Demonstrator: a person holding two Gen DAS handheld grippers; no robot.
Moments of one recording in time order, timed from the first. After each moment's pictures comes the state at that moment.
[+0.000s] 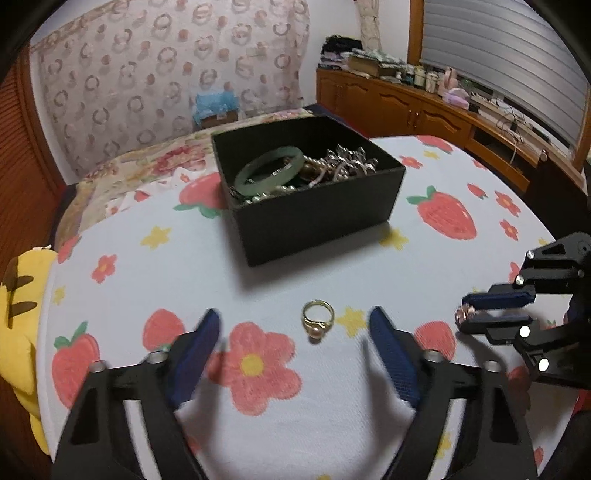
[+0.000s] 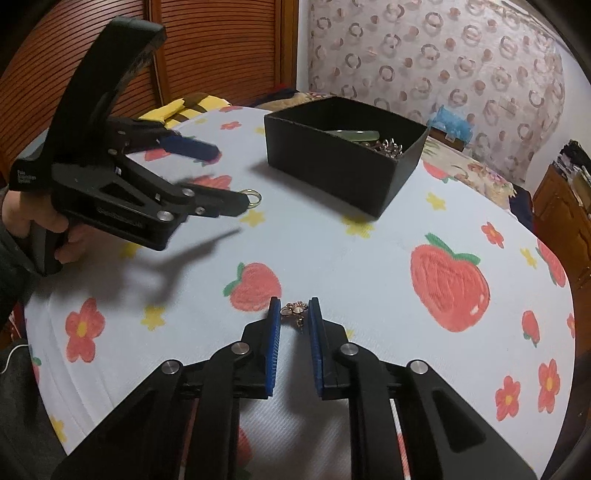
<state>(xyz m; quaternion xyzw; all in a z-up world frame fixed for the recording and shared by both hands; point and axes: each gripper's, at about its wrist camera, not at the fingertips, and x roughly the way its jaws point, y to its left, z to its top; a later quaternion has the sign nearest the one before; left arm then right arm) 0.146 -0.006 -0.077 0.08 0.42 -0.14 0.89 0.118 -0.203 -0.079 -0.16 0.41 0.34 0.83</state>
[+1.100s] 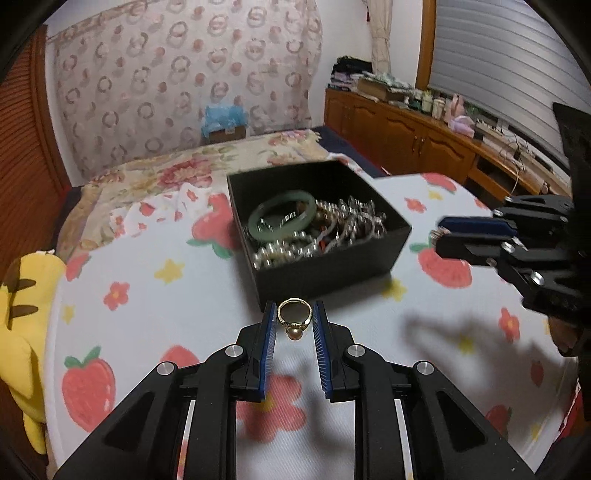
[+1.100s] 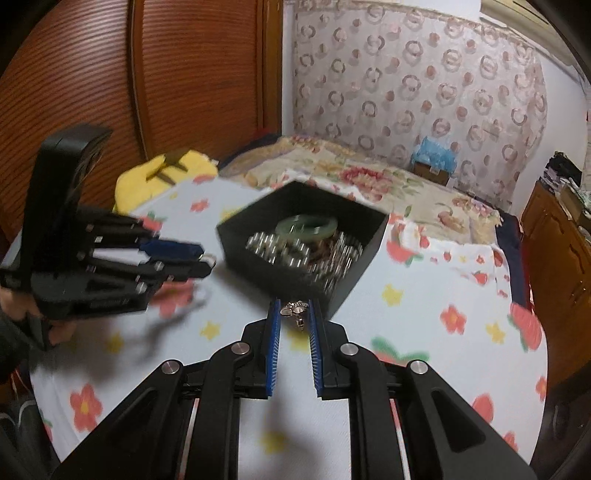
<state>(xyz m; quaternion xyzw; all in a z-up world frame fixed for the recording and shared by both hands) 0.159 0.004 -0.044 0.04 0.39 -0.14 0.91 0.190 -0.200 -0.017 -0.12 0.35 0.32 0.87</state>
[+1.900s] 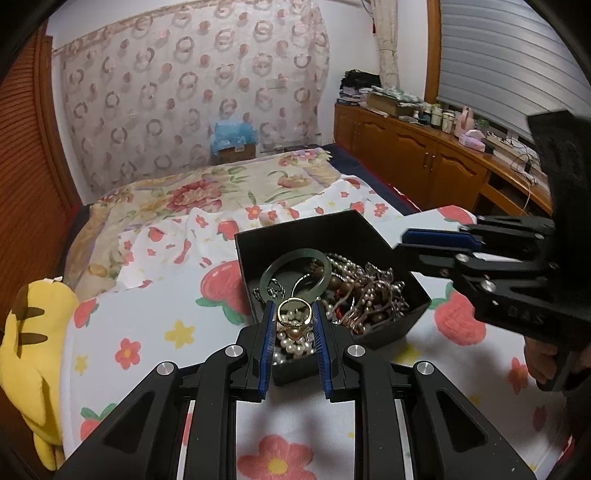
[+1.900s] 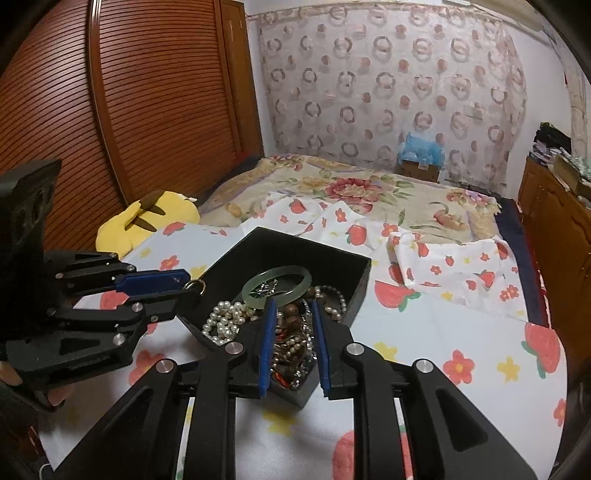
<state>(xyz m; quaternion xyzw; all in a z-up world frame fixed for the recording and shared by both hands) 0.205 -0.005 -0.024 0.05 0.36 -0.11 0.92 0.245 -0.196 -0.017 -0.05 0.35 0.30 0.89</state>
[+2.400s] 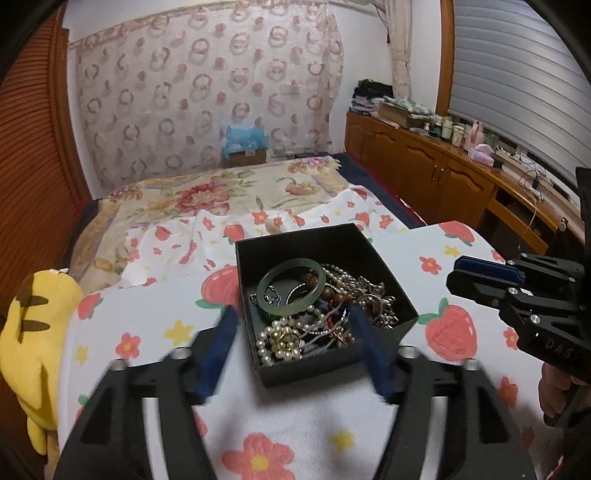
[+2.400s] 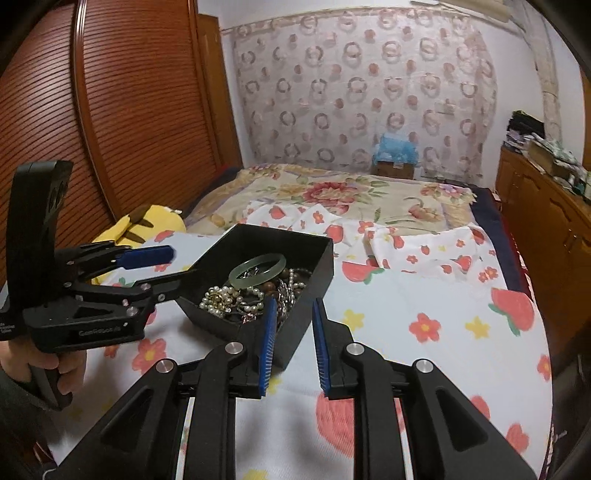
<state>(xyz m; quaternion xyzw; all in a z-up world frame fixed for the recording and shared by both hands) 0.190 -0.013 -0.014 0.03 0.35 -0.09 0.93 0.203 -0.236 -0.010 -0.02 0.34 0.26 0.90</state>
